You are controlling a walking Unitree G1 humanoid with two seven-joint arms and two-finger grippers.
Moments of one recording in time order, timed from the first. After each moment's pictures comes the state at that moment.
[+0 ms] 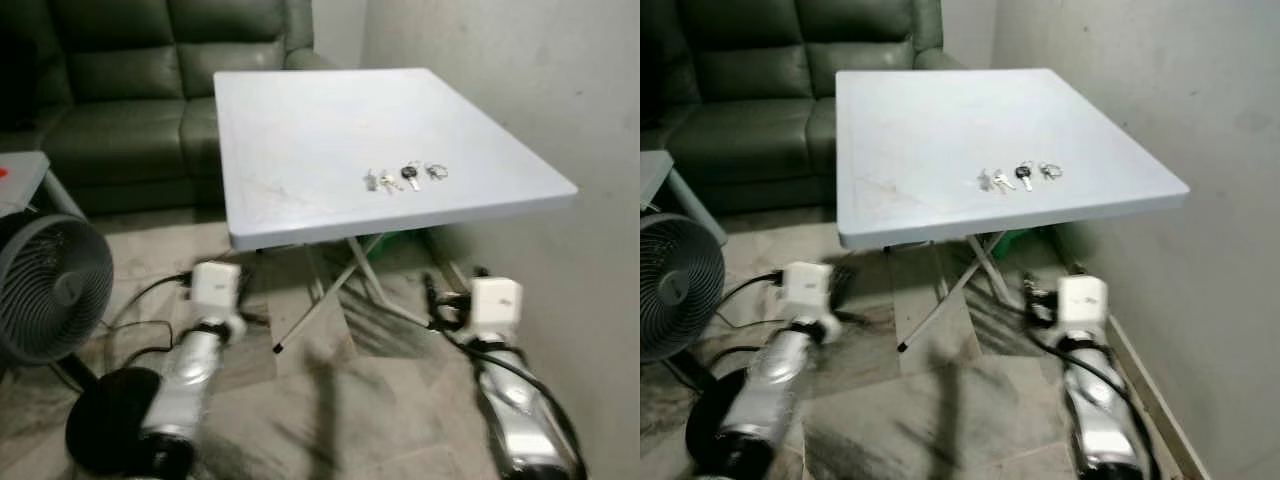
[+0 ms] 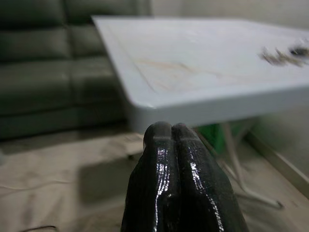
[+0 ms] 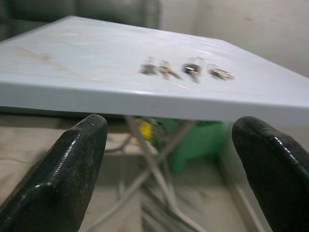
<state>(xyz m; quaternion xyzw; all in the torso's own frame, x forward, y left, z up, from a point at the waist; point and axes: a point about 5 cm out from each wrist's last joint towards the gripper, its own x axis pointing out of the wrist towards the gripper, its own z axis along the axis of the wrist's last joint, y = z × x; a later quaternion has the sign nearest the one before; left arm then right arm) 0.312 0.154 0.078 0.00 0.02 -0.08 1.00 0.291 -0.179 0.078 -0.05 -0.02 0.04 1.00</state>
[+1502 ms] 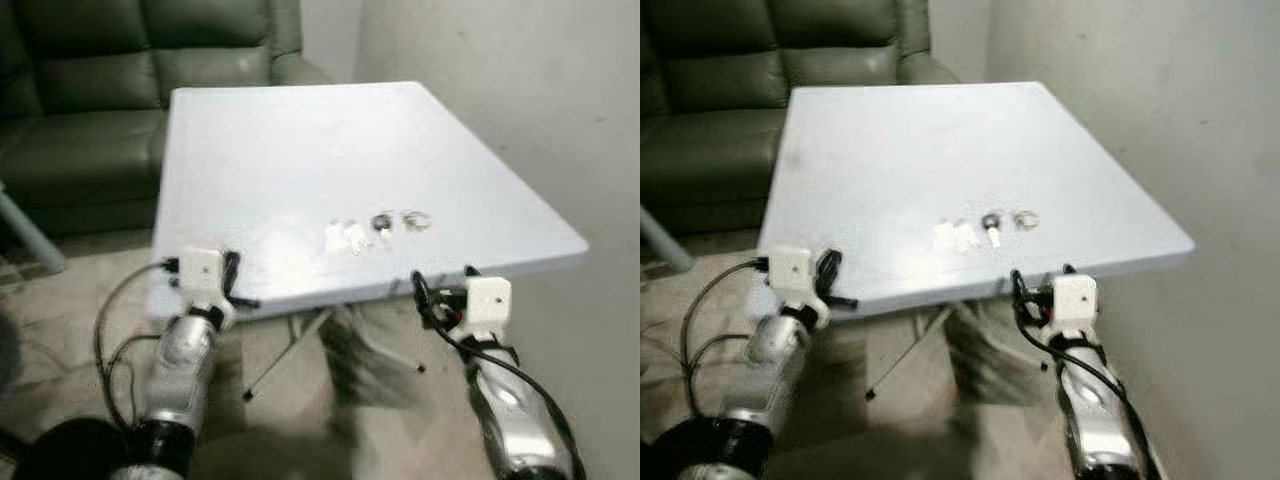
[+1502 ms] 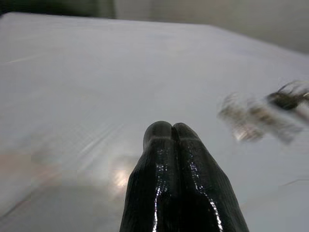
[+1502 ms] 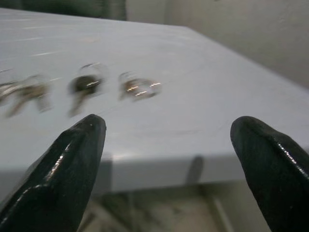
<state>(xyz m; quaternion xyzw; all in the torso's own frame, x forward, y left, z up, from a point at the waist) 0.317 0.135 0.085 -0.03 0.02 -0.10 0.99 0.287 -0.191 0.076 -0.03 -0.01 0.02 1.00</state>
